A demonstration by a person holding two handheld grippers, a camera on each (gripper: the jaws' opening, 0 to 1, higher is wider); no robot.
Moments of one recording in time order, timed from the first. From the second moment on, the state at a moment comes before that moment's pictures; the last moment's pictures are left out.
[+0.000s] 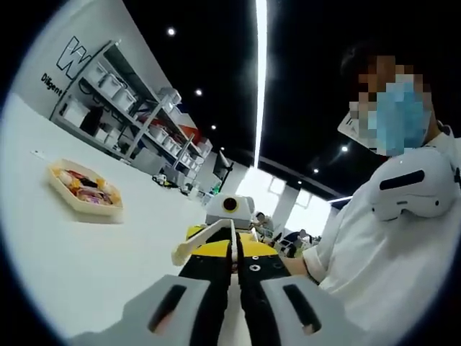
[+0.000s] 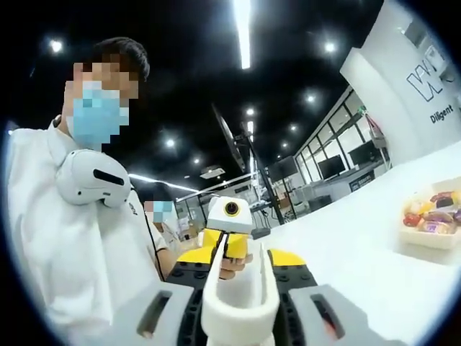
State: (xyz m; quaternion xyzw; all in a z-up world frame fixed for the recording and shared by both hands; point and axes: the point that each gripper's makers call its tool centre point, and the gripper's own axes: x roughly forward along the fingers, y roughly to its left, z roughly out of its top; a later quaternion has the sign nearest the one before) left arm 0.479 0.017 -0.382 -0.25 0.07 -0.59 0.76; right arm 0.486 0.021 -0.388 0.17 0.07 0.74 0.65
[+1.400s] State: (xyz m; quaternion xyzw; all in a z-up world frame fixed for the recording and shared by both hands) left arm 0.475 0.027 -0.393 -0.20 0.07 -0.59 0.78; right arm 0.491 -0.013 -0.401 0.07 0.10 0.73 0.67
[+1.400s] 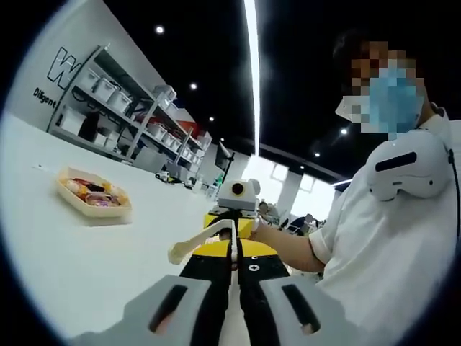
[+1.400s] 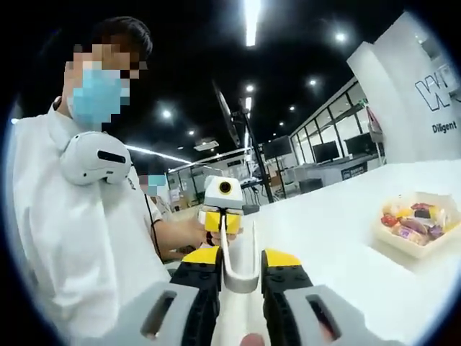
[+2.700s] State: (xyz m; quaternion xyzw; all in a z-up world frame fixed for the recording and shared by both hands) left arm 0.470 0.025 -0.405 -0.13 0.07 -0.61 0.78; right arm 0.482 -0.019 -0.419 -0.07 0.07 0.74 0.67
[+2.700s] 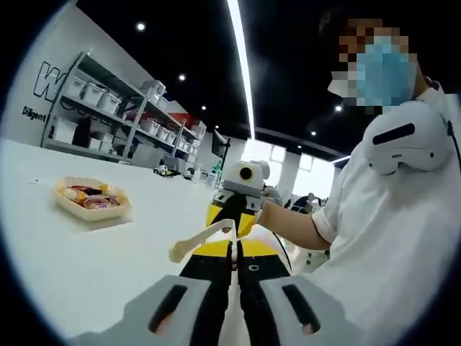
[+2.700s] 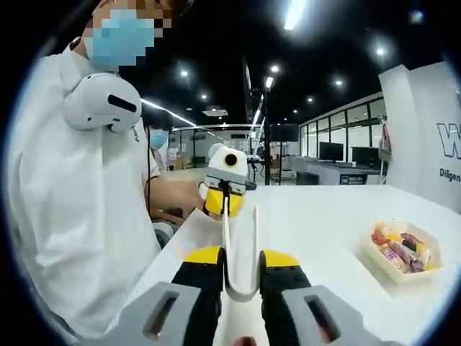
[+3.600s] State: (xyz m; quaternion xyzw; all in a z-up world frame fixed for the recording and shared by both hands) left arm 0.466 0.019 -0.416 -0.11 0.08 -0.61 0.78; right arm 0.479 -0.024 -0.432 -0.07 0.07 0.73 0.67
